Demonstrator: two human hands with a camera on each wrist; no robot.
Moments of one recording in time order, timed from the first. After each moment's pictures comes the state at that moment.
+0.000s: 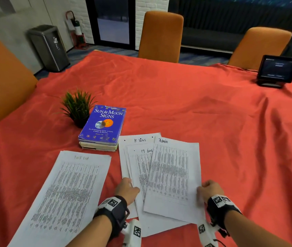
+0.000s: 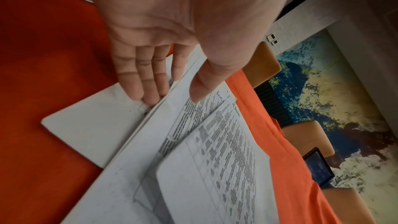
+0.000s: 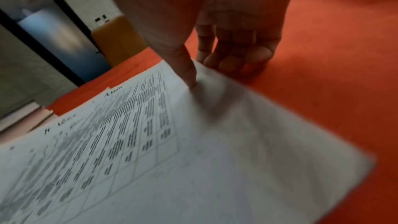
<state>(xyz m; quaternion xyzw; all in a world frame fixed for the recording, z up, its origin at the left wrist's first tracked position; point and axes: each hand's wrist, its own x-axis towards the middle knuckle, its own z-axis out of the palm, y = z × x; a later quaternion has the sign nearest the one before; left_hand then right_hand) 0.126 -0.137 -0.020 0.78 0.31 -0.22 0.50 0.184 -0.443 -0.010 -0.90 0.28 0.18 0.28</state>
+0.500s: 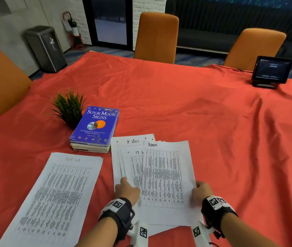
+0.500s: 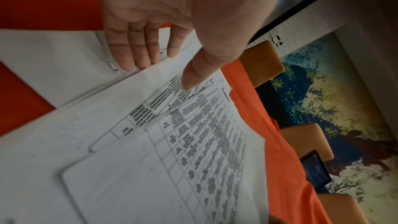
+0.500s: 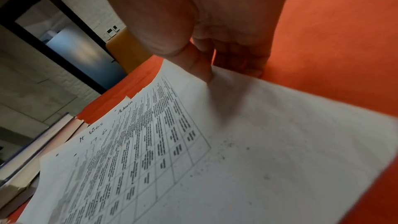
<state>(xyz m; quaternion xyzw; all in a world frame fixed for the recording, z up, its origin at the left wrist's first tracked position) 0.137 -0.180 -0.012 0.81 0.35 -0.19 0.43 0.191 -0.450 -0.017 -0.87 0.24 0.22 0.37</state>
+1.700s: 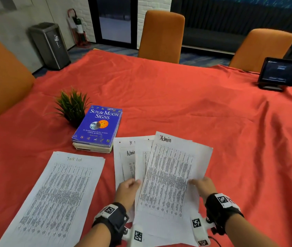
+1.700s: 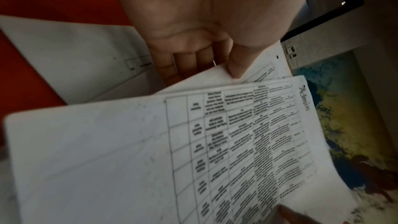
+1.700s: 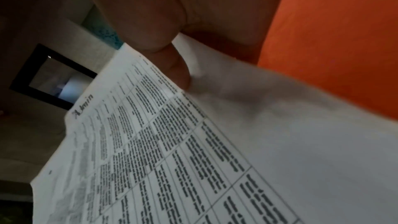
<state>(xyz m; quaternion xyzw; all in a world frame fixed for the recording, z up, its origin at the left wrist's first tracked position) 0.127 -0.173 -0.006 0.73 0.24 -0.11 0.63 0.214 -0.439 0.002 -0.77 0.27 0.16 0.55</state>
